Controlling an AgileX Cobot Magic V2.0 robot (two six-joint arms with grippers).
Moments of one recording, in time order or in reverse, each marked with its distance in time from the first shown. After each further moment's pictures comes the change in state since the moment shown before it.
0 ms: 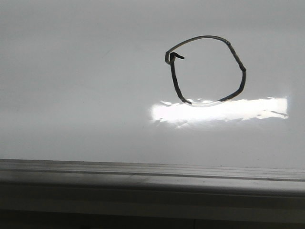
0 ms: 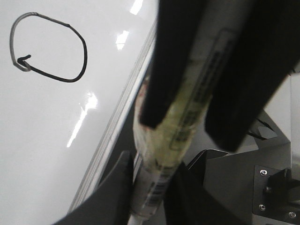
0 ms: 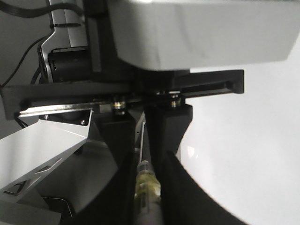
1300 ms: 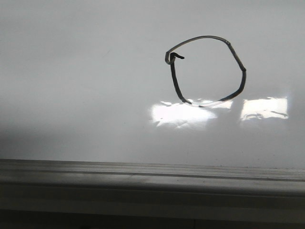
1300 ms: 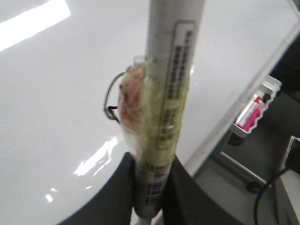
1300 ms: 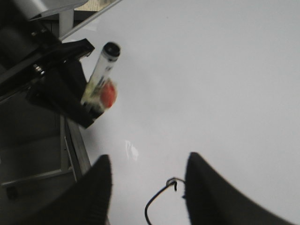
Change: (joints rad) left arm 0.102 0.046 0.065 0.236 -0.366 -0.489; right arm -0.426 -0.365 0.016 -0.004 0.190 0.111
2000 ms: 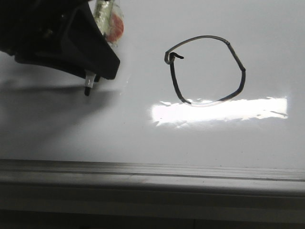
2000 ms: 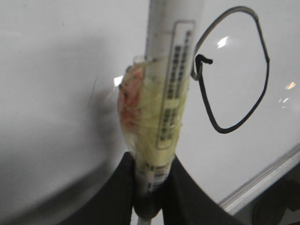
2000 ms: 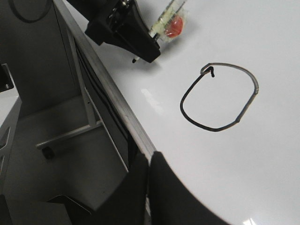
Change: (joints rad) left arm 0.167 0.336 0.059 -0.090 -0.163 -0.189; right arm -0.013 -0.291 0.440 0.000 0.000 0.165
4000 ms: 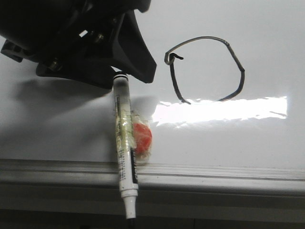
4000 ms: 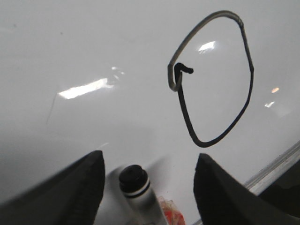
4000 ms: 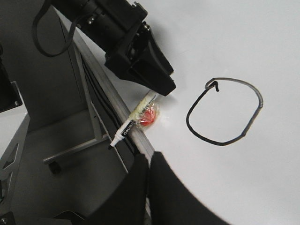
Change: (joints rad) left arm -0.007 0.078 -0.010 -0.039 -0.077 -0.006; right arm 0.000 0.000 0.002 0.030 -0.051 0.005
